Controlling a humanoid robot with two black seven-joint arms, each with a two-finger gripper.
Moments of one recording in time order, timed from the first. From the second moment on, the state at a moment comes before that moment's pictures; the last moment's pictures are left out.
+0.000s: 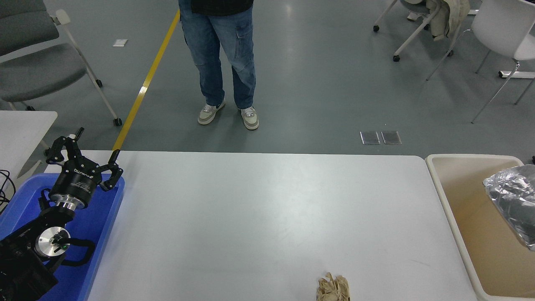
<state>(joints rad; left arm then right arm) -0.54 0.44 -0.74 -0.41 -0.02 -0.66 -0.59 0.61 -0.57 -0.05 0.05 -0.28 0.26 0.06</state>
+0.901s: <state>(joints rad) -0.54 0.44 -0.74 -0.41 -0.02 -0.66 -0.59 0.56 -0.50 -0.06 0.06 -0.28 0.23 0.06</state>
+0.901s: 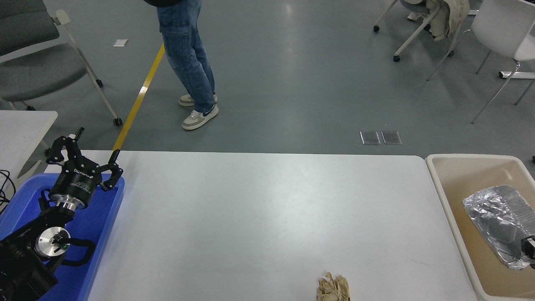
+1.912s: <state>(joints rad) -0.54 0.44 -0.74 -0.41 -0.02 -0.66 -0.59 0.70 -0.54 0.06 0.07 -0.26 0.16 0.06</state>
